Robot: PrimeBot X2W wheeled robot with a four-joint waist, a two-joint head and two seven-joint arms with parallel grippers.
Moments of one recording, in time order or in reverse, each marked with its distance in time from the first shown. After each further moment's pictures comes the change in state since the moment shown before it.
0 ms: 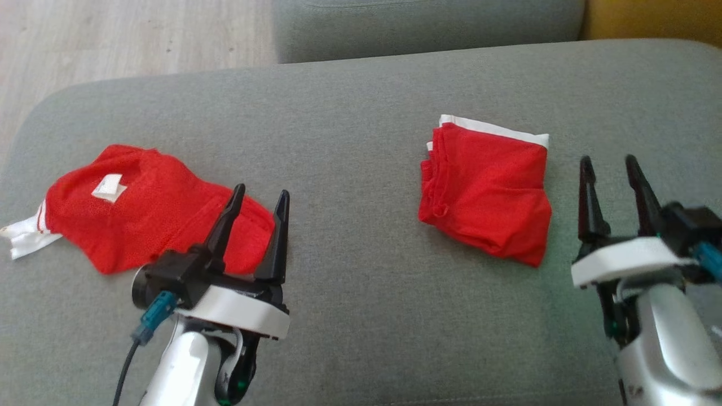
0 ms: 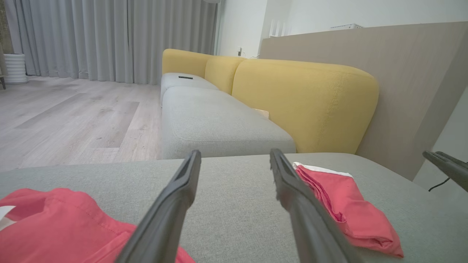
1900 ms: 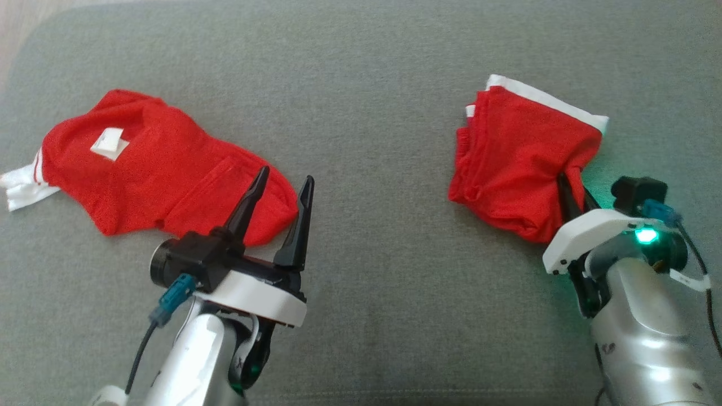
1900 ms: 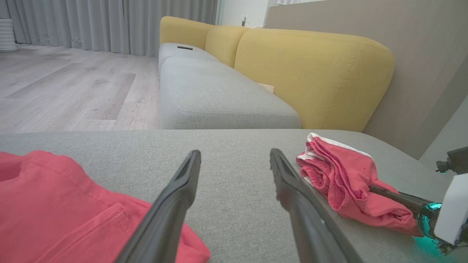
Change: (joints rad) left arm -0.065 0.000 -0.062 0.015 -0.001 -0.013 0.000; right arm -0.207 0.050 -0.053 0.392 -0.037 0.000 0.157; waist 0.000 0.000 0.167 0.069
